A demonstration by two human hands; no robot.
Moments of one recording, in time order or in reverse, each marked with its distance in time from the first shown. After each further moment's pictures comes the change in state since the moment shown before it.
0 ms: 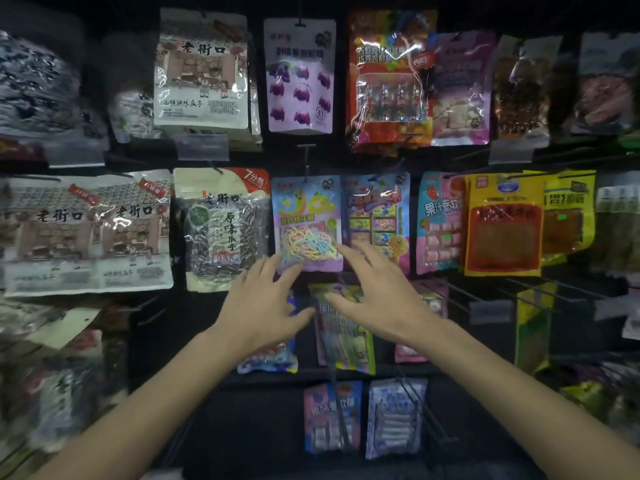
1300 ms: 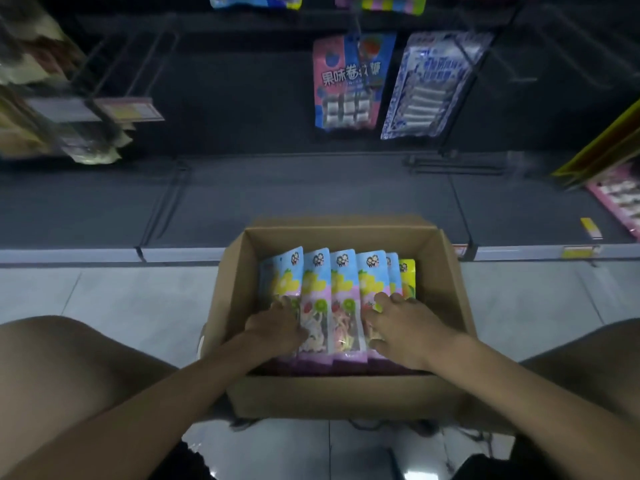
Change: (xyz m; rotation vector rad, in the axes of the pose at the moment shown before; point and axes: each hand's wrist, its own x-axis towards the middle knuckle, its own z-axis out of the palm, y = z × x) left_hand -0.425 0.101 0.347 -0.220 -1.299 -0.443; right_hand -0.417 0.037 0.296 -0.178 -1.252 -0.006
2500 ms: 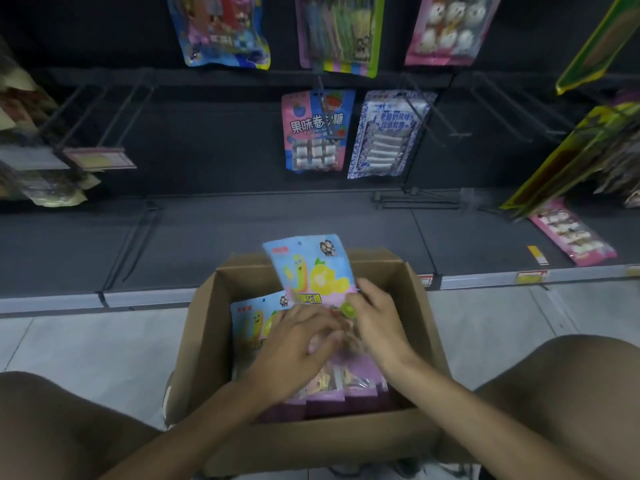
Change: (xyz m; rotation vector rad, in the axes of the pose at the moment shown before) left_hand -0.046 0.054 -0.033 -0.443 0.586 0.780; right_hand 0.011 -0.014 -0.035 1.595 0.743 0.283
